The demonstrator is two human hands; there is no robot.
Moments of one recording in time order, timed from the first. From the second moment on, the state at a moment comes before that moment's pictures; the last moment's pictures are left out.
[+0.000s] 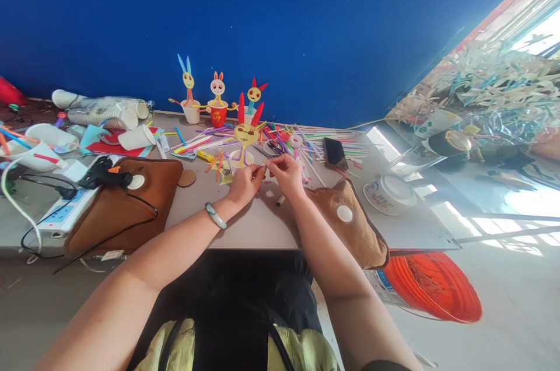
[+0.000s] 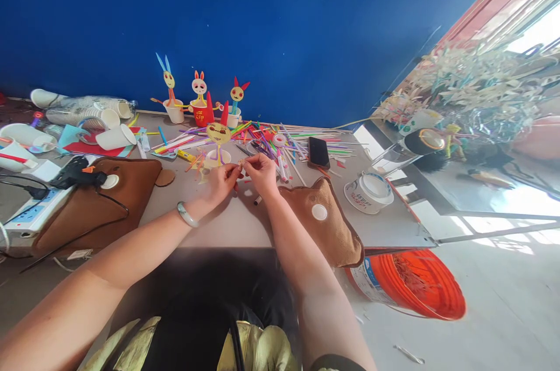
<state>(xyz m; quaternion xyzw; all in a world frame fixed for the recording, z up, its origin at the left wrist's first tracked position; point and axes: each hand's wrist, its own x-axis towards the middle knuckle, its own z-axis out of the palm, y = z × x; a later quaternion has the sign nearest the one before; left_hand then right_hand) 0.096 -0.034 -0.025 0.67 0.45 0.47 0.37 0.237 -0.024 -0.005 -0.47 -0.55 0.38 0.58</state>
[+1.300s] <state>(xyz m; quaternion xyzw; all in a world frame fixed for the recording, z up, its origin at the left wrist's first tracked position) 0.098 -0.027 -0.038 0.67 0.44 0.48 0.36 0.236 -0.022 -0.007 -0.49 -0.54 0.40 0.55</state>
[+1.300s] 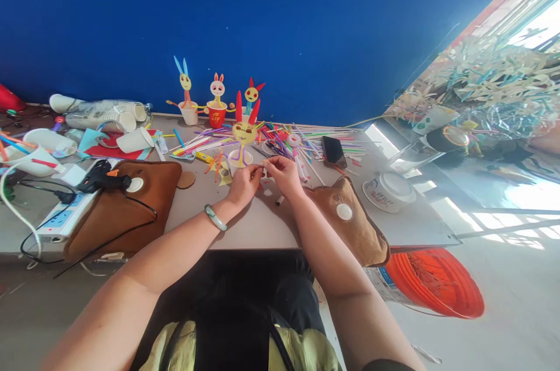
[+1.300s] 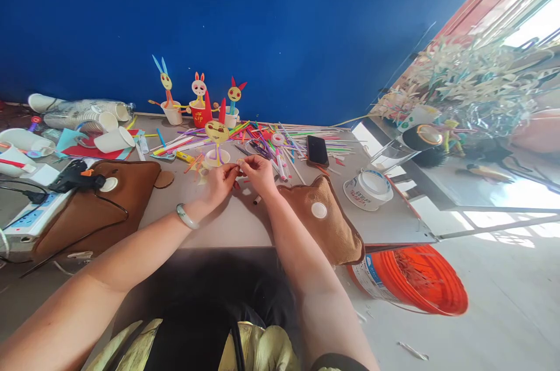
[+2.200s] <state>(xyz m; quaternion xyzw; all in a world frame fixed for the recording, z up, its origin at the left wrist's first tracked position) 0.101 -0.024 -0.048 0.66 0.42 0.50 0.36 0.231 -0.022 -0.012 -0.50 -0.54 0.40 0.54</state>
